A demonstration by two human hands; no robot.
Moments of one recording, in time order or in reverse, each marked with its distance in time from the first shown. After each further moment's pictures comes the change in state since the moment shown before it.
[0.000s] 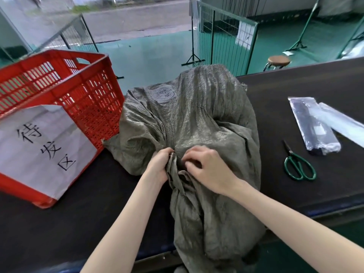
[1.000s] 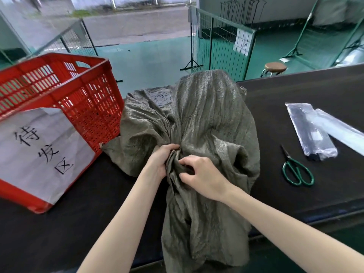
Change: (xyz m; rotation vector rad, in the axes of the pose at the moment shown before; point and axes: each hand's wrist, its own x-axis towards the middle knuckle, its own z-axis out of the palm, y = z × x) left_hand 0.009 0.019 0.007 0.065 -0.097 -0.015; right_hand 0.005 -0.012 0.009 0.071 -0.039 0.015
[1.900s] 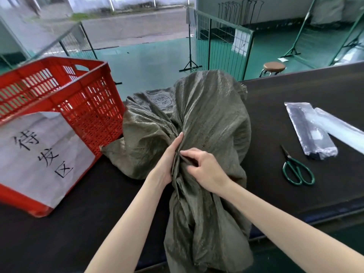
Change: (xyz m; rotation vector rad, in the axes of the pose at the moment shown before) left_hand -0.008 -0.008 0.014 -0.081 -0.312 0.023; right_hand 0.011 0.011 -0.003 0.228 0.110 0.039
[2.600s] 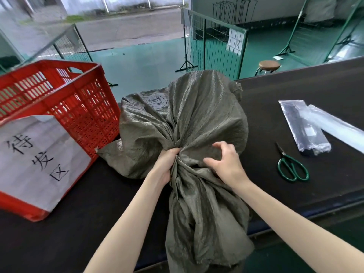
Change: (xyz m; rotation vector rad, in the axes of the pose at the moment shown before) left_hand 0.016 -0.015 0.005 0.104 0.288 0.174; right_hand -0.014 0.030 -0.040 -0.076 0.248 0.399
